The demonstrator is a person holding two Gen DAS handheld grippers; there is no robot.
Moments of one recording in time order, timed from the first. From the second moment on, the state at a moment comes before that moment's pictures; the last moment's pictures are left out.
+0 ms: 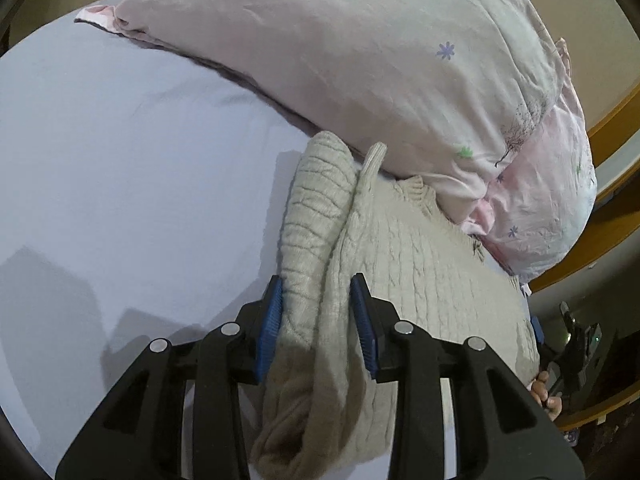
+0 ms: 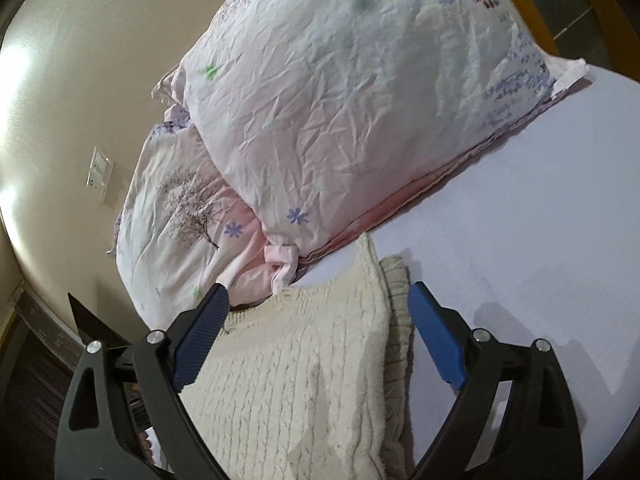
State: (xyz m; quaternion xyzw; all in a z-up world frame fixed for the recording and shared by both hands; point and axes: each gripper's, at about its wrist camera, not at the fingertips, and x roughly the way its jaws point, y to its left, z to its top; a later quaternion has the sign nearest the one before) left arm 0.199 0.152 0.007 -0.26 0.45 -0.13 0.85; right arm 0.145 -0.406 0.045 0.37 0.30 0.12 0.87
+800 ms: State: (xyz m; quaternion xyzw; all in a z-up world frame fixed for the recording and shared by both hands) left arm 0.227 -0.150 0.055 -0.39 0.43 -0.49 0.65; right arm 0.131 -0.448 0.086 0.34 0.34 0.12 0.87
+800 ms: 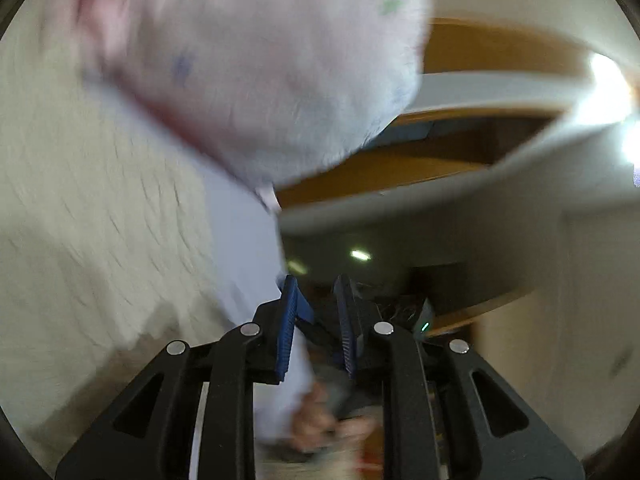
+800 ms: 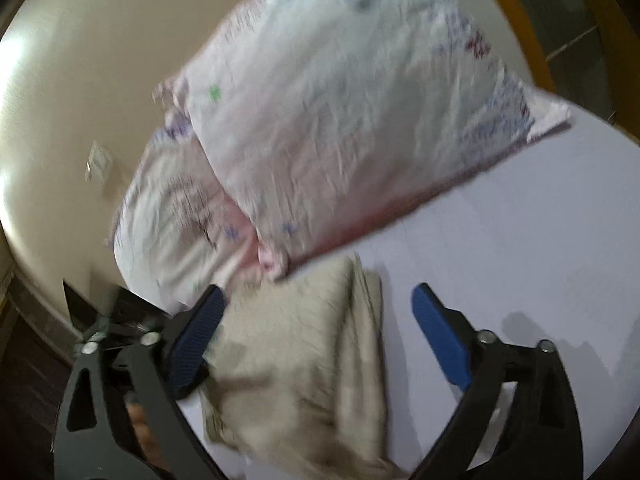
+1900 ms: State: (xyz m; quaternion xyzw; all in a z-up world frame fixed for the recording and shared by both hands) left arm 0.183 0.007 0.059 -0.07 0.38 -0.17 0.91; right arm 0.173 -0.323 0.053 0.24 0.46 0.16 0.84
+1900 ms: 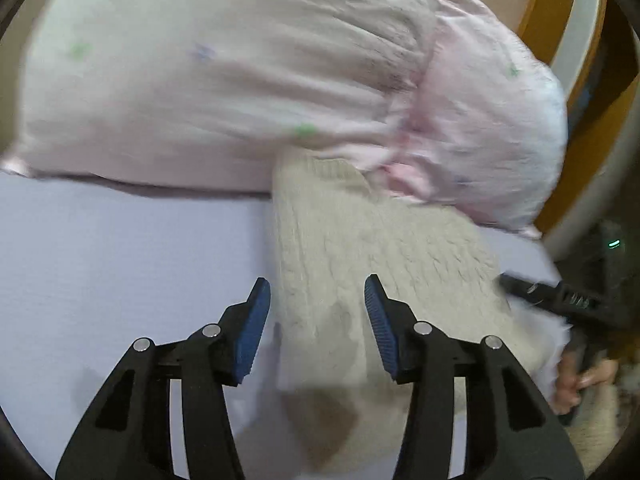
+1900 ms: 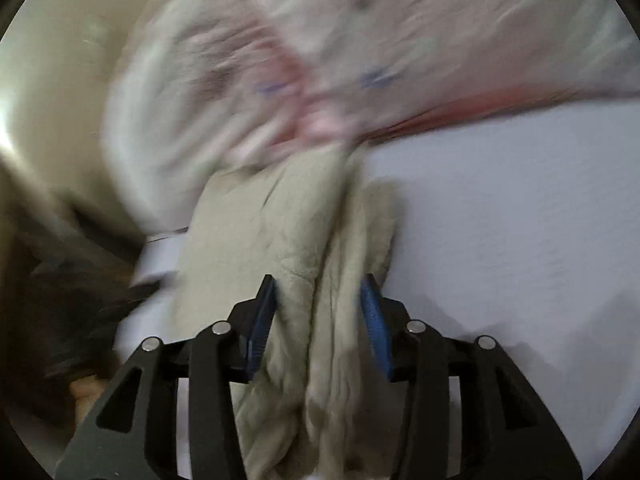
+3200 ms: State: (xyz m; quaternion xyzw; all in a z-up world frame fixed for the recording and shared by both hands) left arm 0.077 -0.048 -0.004 0.06 0.45 -0.09 0.88; right arm 0.026 -0.323 0.070 0.16 0.44 0.08 0.88
